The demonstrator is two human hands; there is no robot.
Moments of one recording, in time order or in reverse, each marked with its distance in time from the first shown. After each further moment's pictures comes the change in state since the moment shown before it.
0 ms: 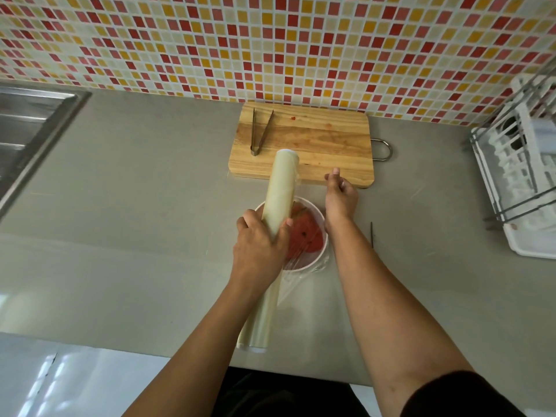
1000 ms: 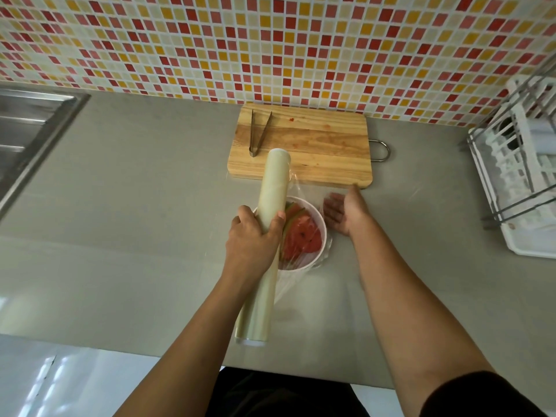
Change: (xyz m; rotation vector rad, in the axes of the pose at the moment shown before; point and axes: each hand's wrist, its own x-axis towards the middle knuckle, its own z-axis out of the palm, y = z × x) left_hand 0.012 0.001 -0.008 -0.004 -0.041 -0.098; right_hand 0.014 -0.011 -0.034 0.071 -0.259 0.568
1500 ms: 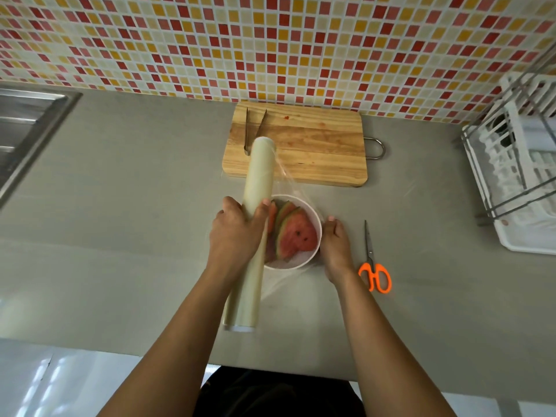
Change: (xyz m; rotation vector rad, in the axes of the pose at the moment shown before) left_hand 0.018 -0.004 -0.011 0.046 0.047 -0.016; right_hand -0.028 0.083 -0.012 -0.351 0.107 -0.430
